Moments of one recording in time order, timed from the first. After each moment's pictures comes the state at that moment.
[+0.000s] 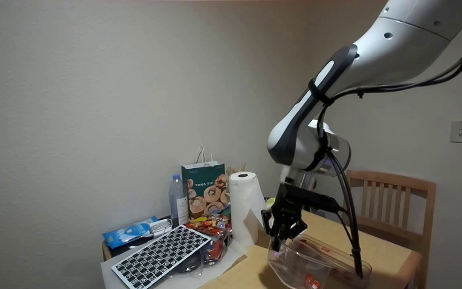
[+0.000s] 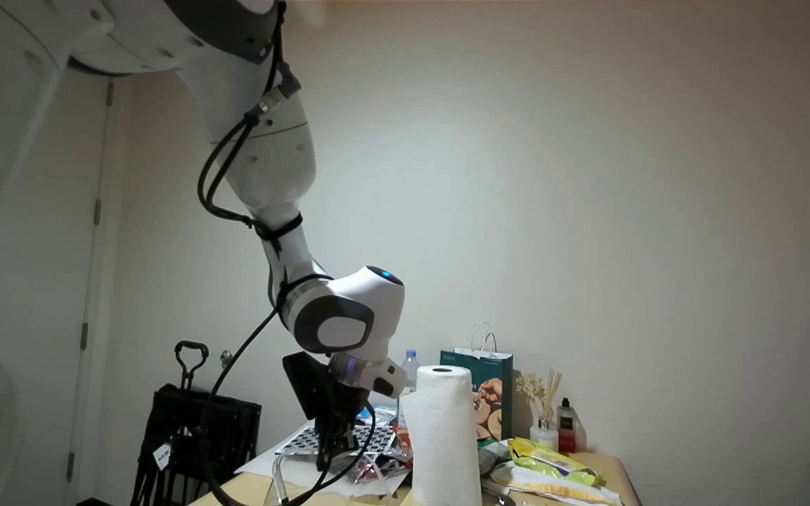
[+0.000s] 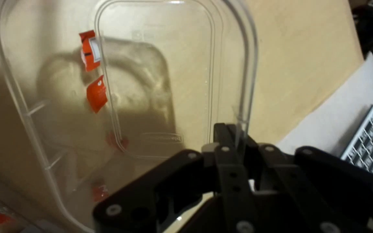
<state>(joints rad) 0.09 0.21 -0.03 -2.34 0.68 2.57 0.05</state>
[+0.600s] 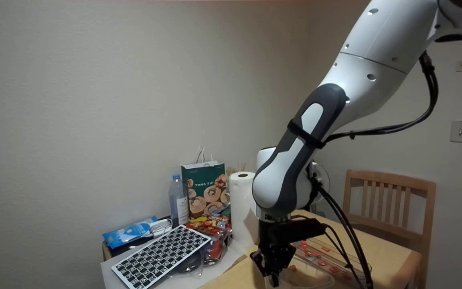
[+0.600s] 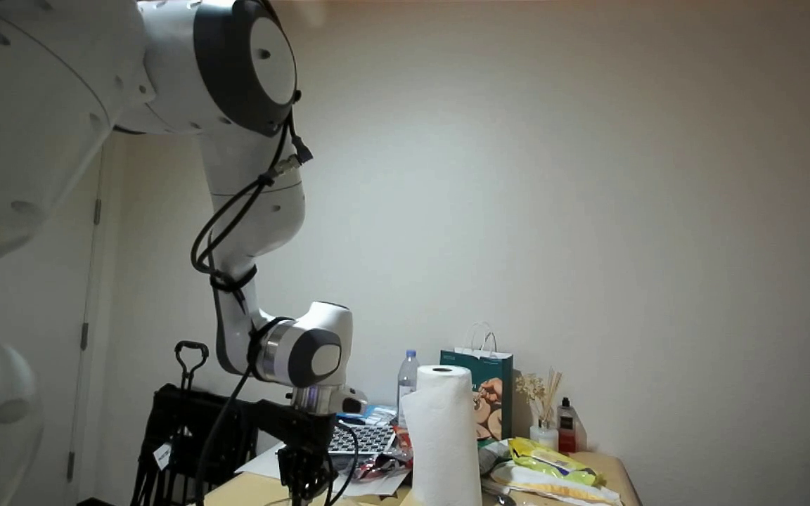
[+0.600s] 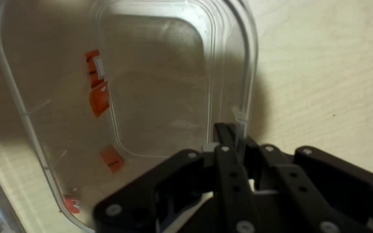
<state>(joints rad) 0.16 0.40 0.02 -2.25 0.18 2.61 0.25</state>
